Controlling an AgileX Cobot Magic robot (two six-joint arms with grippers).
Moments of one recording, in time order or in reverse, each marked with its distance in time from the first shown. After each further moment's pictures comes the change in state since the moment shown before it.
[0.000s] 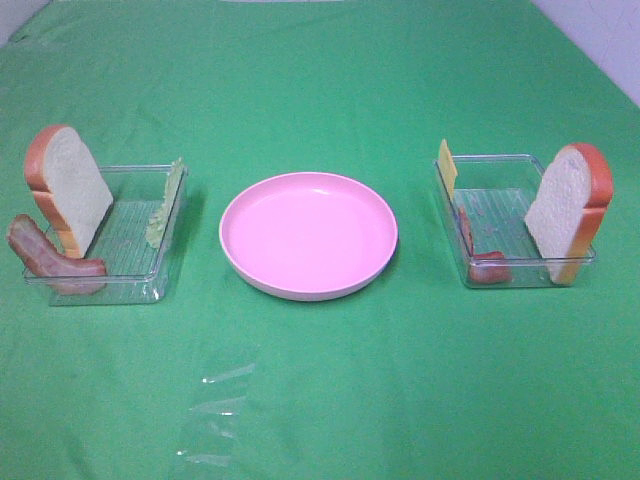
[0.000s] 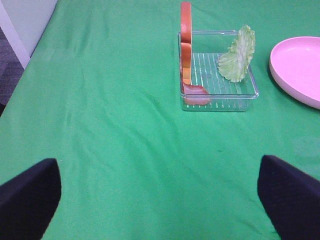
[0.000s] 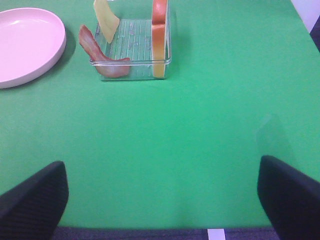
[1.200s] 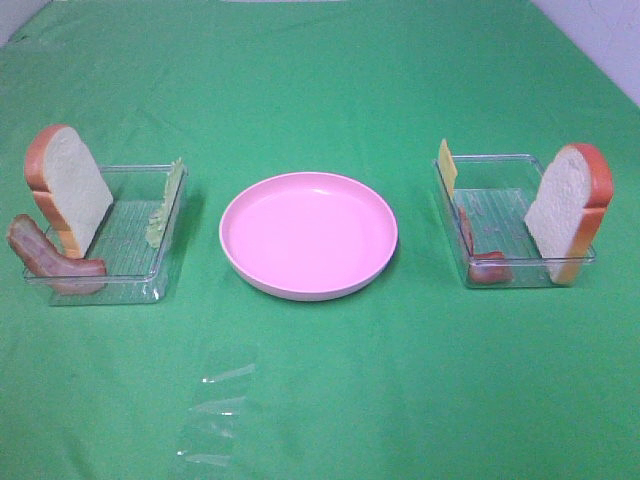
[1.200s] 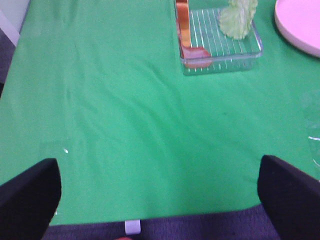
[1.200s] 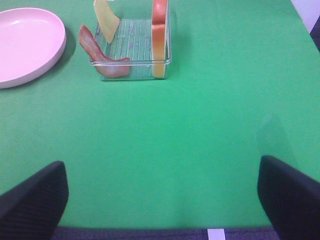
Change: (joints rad) left arm 0.000 0.170 -0.061 0.001 0.060 0.104; right arm 0.000 0.000 0.000 0.000 0.000 0.000
